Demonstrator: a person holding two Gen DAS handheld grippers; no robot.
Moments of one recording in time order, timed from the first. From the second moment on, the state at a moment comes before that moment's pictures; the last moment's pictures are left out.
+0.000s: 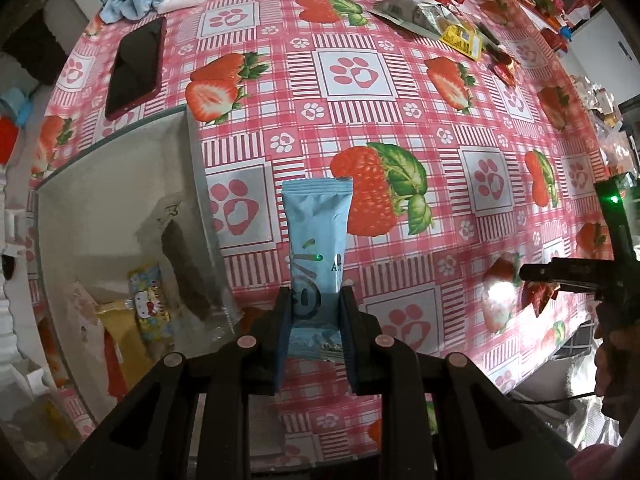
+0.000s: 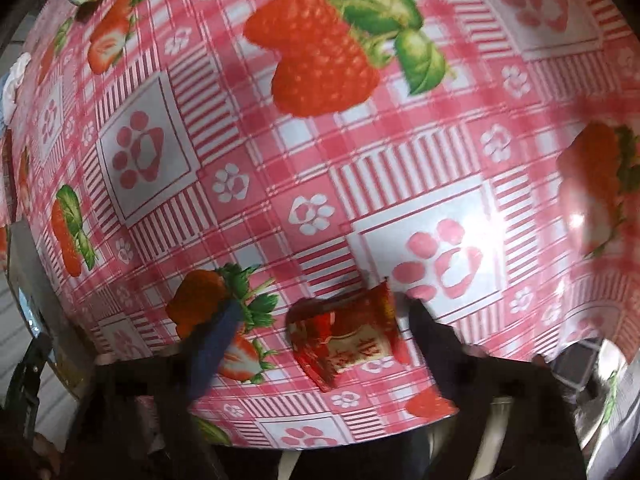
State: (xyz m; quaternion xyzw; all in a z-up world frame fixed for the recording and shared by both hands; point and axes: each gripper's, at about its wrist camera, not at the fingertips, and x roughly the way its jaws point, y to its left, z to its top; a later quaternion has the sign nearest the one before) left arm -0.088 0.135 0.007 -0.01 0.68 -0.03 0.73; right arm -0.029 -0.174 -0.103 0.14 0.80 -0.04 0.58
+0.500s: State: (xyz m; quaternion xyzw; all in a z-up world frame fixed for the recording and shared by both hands) left arm -0.090 0.146 0.009 -0.04 0.67 -0.02 0.74; right arm -0.032 -0.171 -0.089 0.12 0.81 -0.01 0.58
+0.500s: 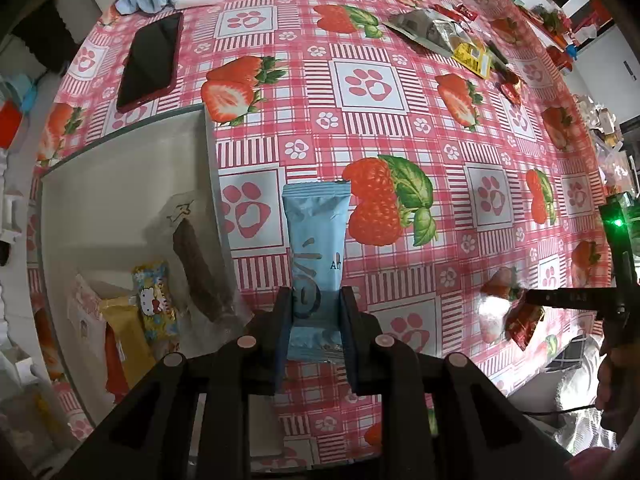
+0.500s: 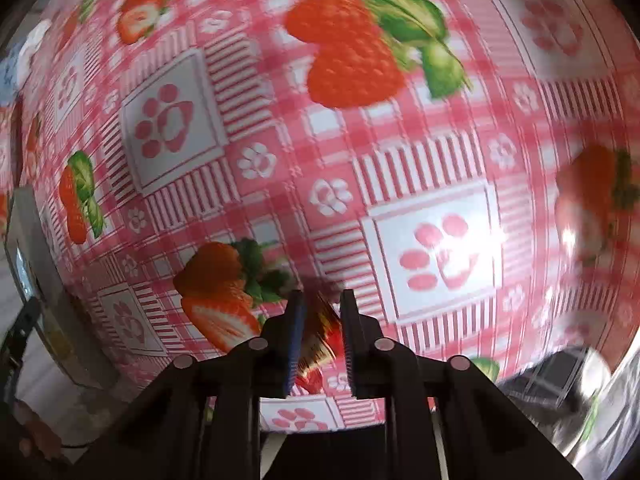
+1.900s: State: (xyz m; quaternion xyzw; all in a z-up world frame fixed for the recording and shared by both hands) left arm -0.141 0.296 0.010 -0.14 0.65 0.15 0.73; right arm 0.012 0.149 0.005 -0.02 0.75 0.34 0.57
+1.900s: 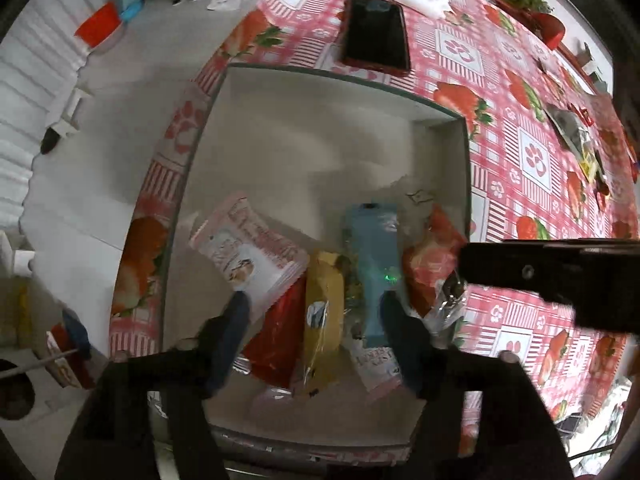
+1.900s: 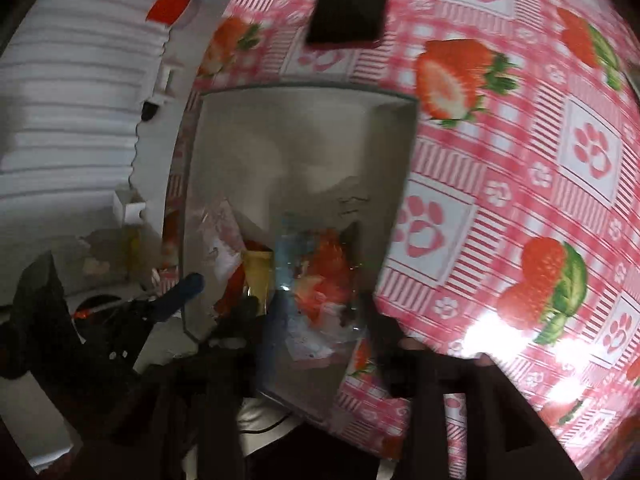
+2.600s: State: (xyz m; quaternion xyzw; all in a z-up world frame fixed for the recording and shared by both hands) left arm -0.146 0.297 -0.001 -0.13 0.66 0.17 0.72; right arm -0.007 0.165 -0.010 -0.12 0.72 0.30 0.61
